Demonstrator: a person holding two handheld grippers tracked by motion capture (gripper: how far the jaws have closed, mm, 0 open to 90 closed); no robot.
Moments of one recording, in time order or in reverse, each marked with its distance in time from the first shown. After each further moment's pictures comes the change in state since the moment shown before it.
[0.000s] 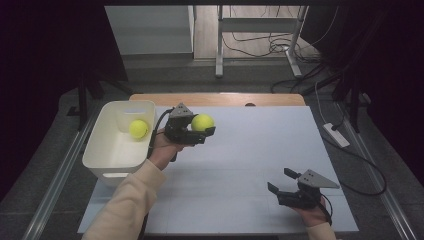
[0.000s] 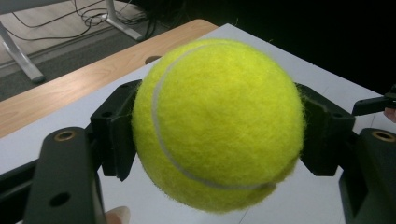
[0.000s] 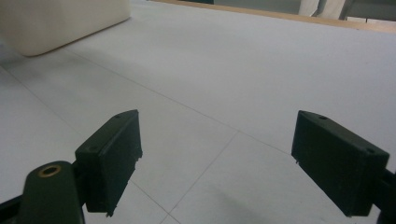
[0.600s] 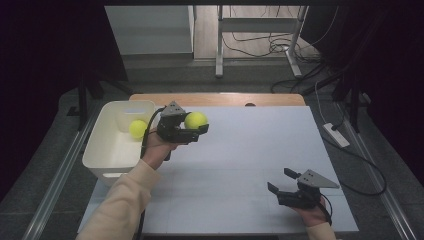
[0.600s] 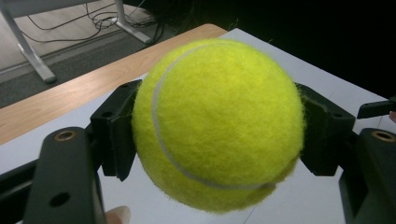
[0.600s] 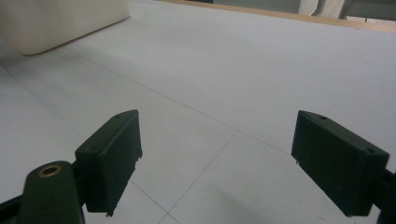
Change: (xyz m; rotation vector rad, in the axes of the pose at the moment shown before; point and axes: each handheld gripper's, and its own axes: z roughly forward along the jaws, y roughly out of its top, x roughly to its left) left arm 0.008 -0.001 -0.015 -0.014 0.028 -0.011; right arm 0.000 0.000 0.000 0.003 -0.002 -0.001
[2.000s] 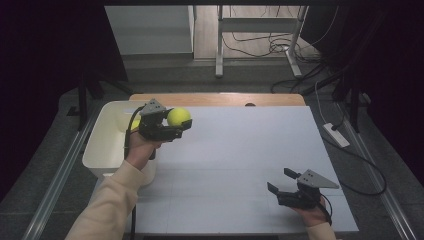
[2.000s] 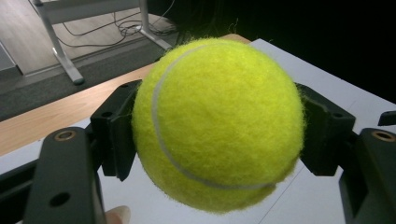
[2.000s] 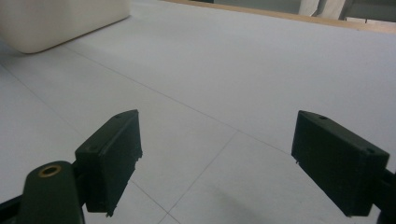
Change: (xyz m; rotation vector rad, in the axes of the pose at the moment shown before) left arm 0.023 -0.006 -0.037 -0.039 0.082 -0.033; right arm 0.000 0.000 0.000 0.000 0.000 -0.008
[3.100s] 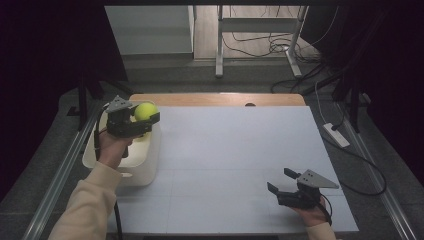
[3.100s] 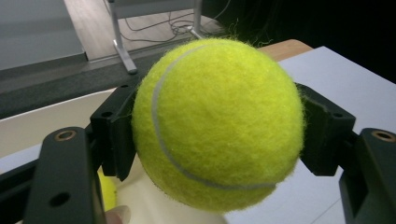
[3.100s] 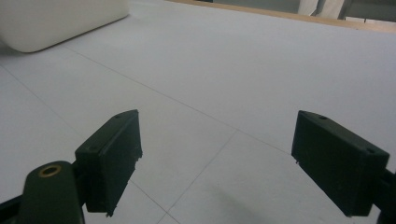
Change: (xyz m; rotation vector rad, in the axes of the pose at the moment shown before) left arm 0.056 -0.018 -0.047 -0.018 0.191 -0.097; right arm 0.000 0.000 0.000 0.004 -0.005 -0.001
